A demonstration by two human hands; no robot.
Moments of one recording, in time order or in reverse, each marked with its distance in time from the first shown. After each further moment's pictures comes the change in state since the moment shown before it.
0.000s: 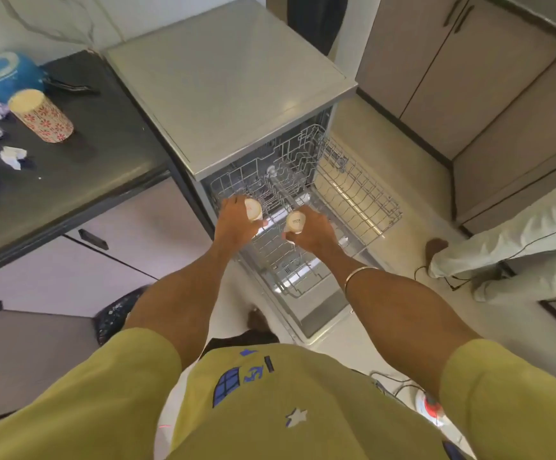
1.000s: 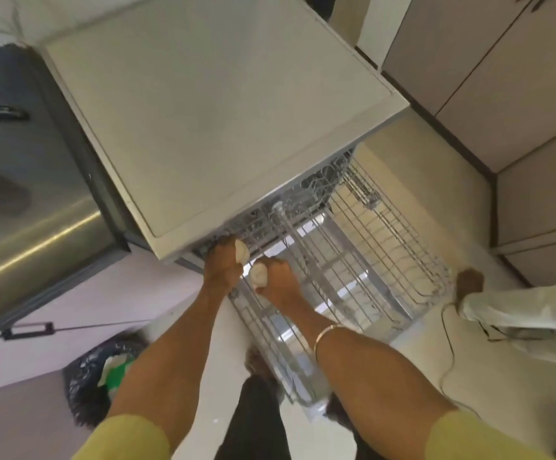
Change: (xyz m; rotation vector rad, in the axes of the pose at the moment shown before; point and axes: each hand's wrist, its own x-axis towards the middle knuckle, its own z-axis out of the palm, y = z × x) left_hand 0.209 -0.091 0.094 0.244 -0.120 -0.176; right_hand 0.199 -0.007 0.121 -0.010 -0.259 -0.048
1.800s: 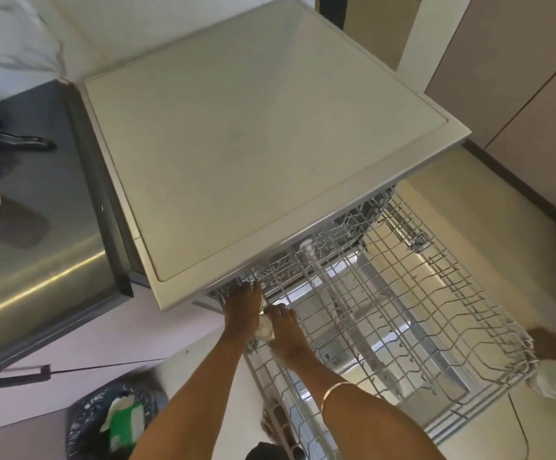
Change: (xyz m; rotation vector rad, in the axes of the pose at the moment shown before) left_hand 0.050 -0.036 0.079 0.305 -0.012 0.043; right_hand 0.075 0.050 0.103 -0.095 -0.068 -0.164
